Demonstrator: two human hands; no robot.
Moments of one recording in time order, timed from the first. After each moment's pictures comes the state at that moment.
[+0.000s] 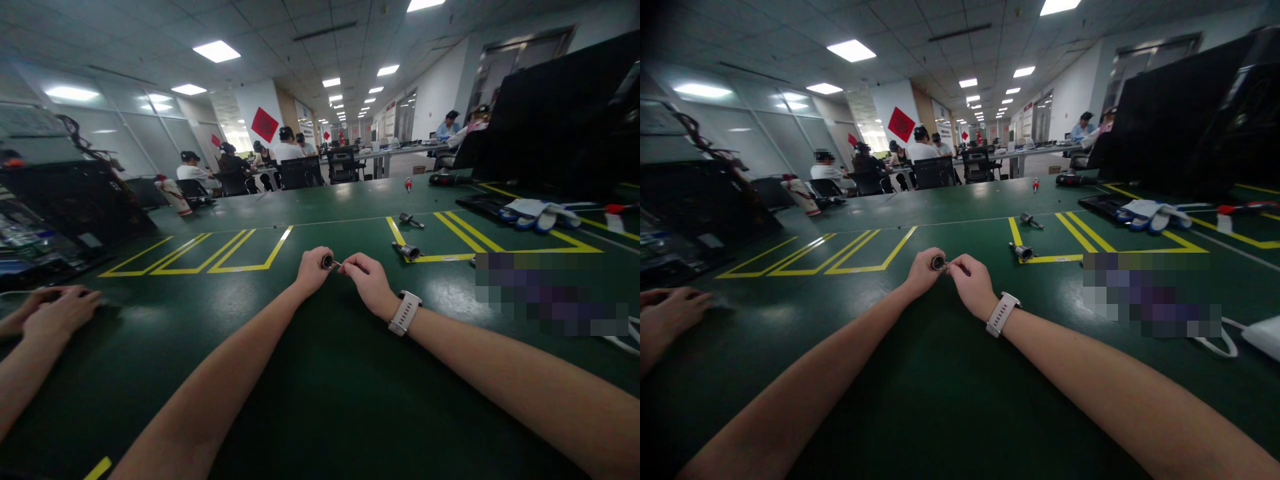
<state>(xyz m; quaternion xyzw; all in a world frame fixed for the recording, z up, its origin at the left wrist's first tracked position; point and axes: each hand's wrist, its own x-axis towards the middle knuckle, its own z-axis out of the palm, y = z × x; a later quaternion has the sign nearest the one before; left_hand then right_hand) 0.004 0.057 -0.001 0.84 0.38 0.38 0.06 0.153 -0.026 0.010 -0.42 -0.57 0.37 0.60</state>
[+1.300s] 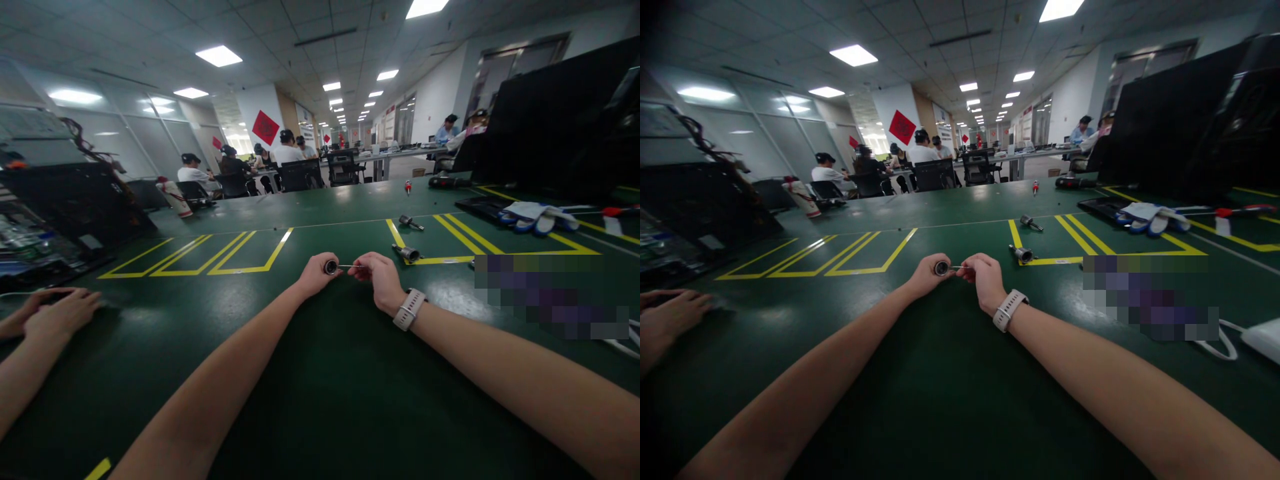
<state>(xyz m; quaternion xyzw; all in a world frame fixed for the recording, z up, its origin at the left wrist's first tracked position) 0.005 0.056 -0.003 0.87 0.35 0.33 0.14 0.162 -0.015 0.006 -0.41 -0.41 0.50 0.64</state>
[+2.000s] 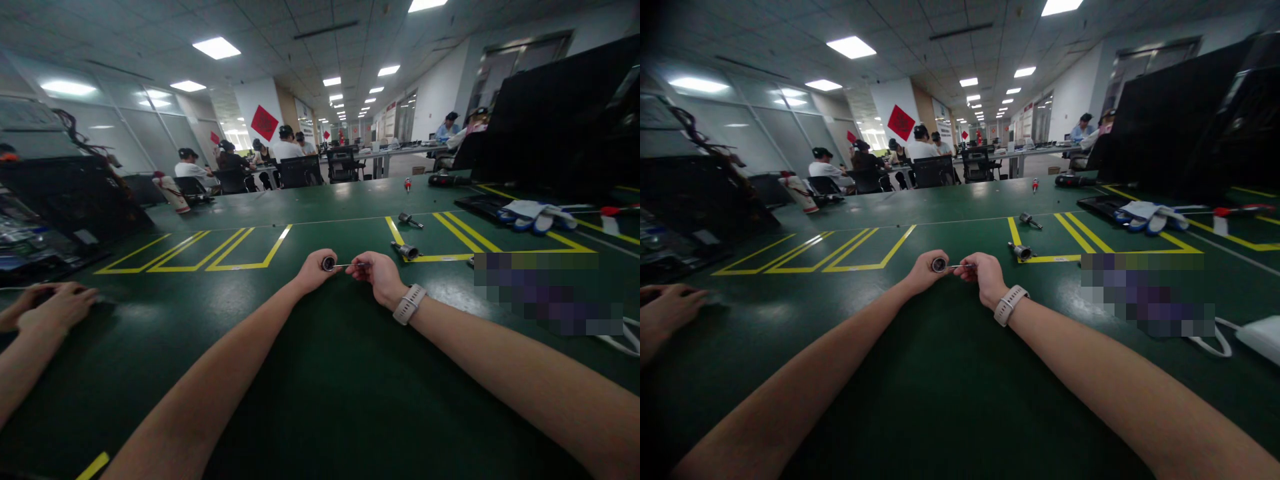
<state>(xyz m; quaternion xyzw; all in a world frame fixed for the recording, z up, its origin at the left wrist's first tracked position) 0.006 0.054 -0.001 0.86 0.33 0.35 0.17 0.166 -0.010 0.006 -0.42 -0.37 0.57 0.61</state>
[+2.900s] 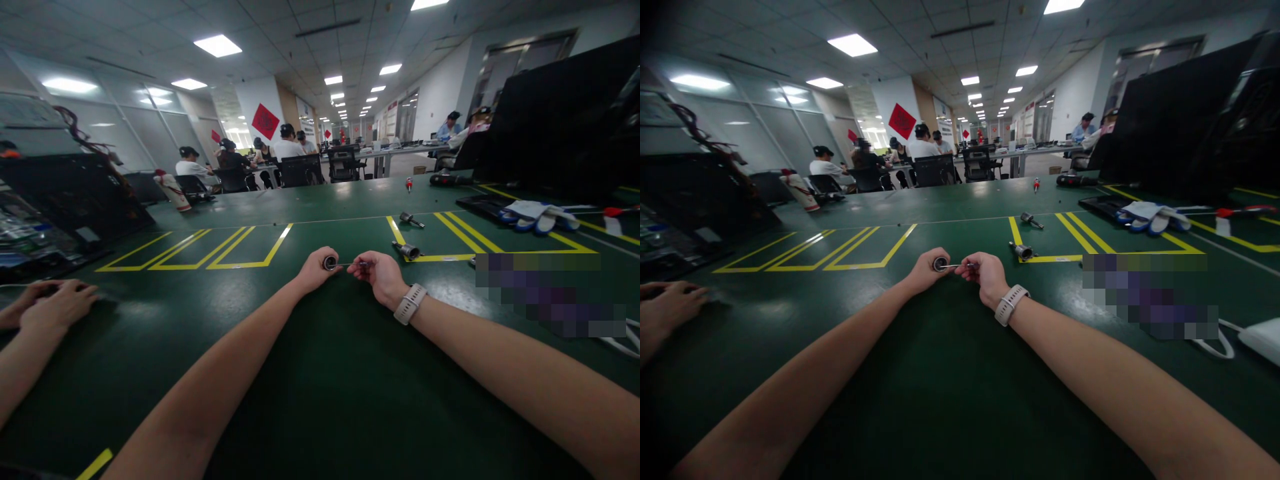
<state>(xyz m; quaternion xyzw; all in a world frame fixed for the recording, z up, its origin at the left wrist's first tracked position) 0.004 0.056 -0.003 0.86 0.32 0.36 0.15 0.166 -0.011 0.007 -0.40 -0.34 0.59 0.61</state>
